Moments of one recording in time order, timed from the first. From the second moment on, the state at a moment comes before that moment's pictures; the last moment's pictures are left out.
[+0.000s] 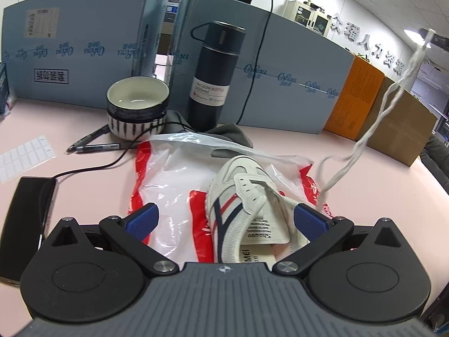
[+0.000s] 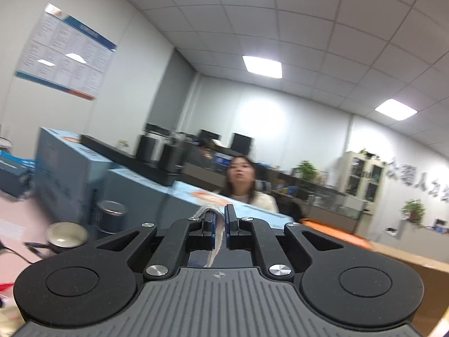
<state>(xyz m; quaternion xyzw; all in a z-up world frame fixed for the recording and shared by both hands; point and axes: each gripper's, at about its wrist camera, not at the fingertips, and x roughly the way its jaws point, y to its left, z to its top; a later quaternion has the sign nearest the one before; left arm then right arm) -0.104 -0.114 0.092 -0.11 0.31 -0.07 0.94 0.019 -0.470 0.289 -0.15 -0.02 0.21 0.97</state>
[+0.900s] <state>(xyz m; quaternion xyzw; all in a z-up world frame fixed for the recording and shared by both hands) -0.091 -0.122 0.083 -0.11 0.34 -0.08 0.93 0.052 -0.617 0.079 -0.10 0.50 0.01 0.86</state>
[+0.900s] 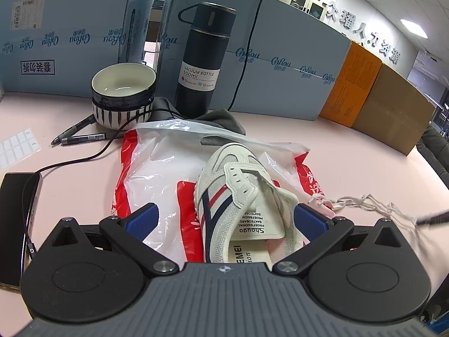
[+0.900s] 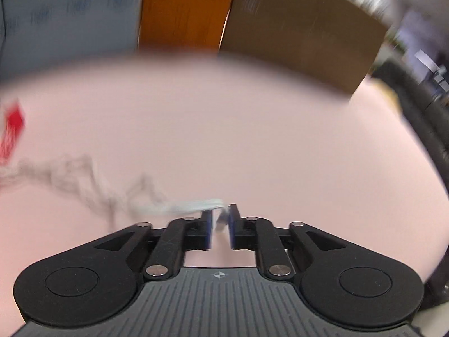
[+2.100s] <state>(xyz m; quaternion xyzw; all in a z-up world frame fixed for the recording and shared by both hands) -0.090 -0.115 0.082 -0.05 0.32 -0.09 0.94 0.022 -0.359 0.094 -0.06 0.32 0.43 0.84</state>
